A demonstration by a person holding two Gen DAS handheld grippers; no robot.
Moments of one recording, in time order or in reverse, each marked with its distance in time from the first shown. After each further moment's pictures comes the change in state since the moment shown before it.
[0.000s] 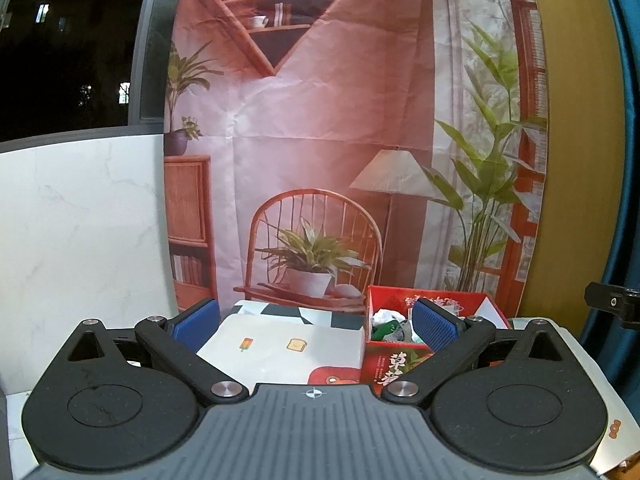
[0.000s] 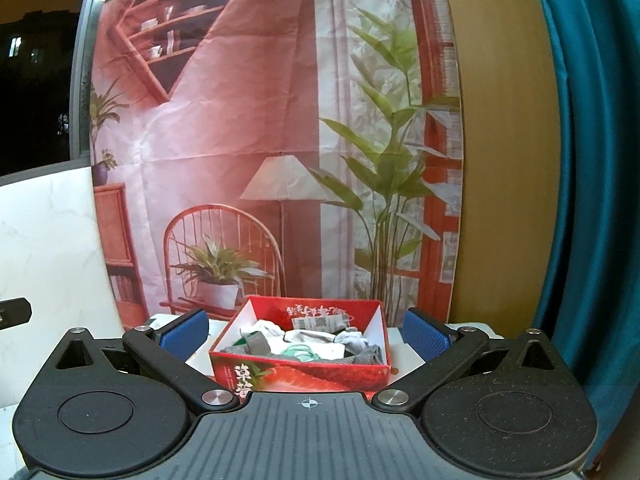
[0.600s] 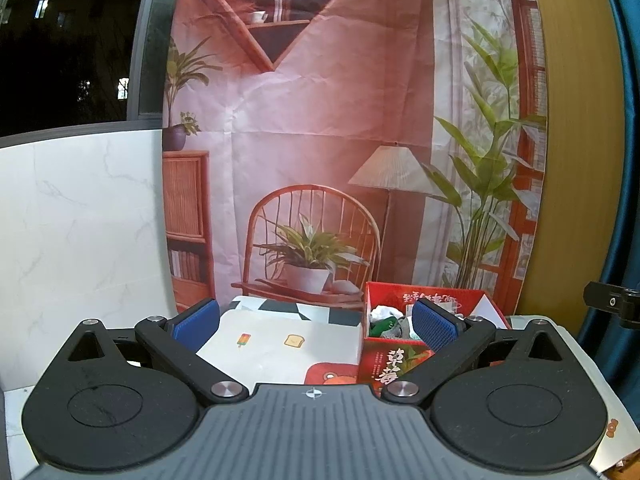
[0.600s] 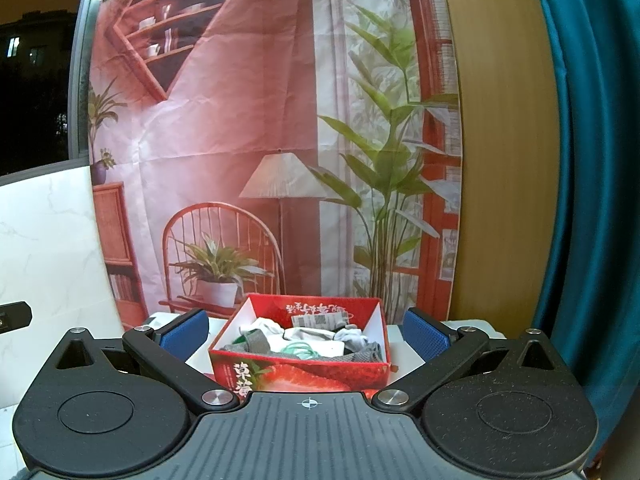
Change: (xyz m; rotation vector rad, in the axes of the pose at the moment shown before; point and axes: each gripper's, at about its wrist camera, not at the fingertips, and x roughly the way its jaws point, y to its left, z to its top) left arm 0.000 -0.001 -0.003 -0.006 0.012 -0.002; right arm 0.000 0.000 0.000 0.003 0.005 0.000
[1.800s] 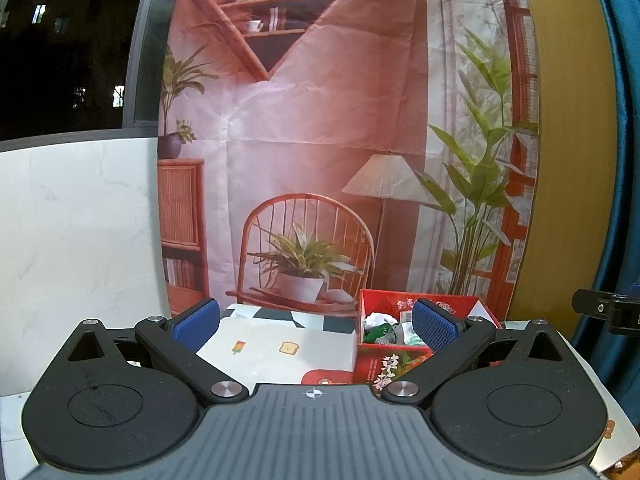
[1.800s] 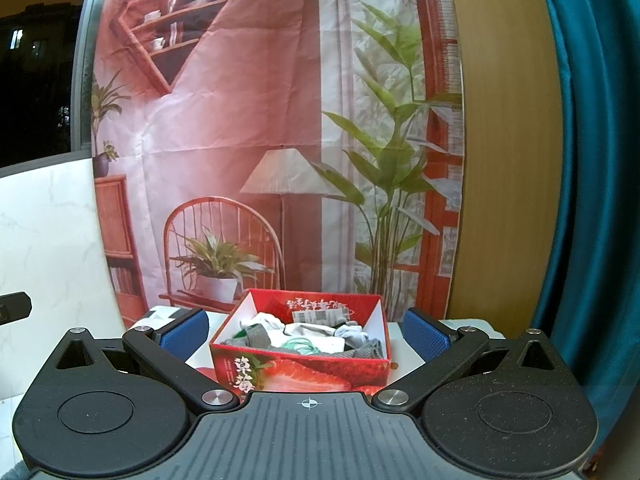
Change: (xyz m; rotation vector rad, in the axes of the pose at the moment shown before) left arm -0.004 0.003 -0.004 0.005 -0.032 -0.020; right arm 0.001 -0.003 -0.004 -0.007 0.010 0.006
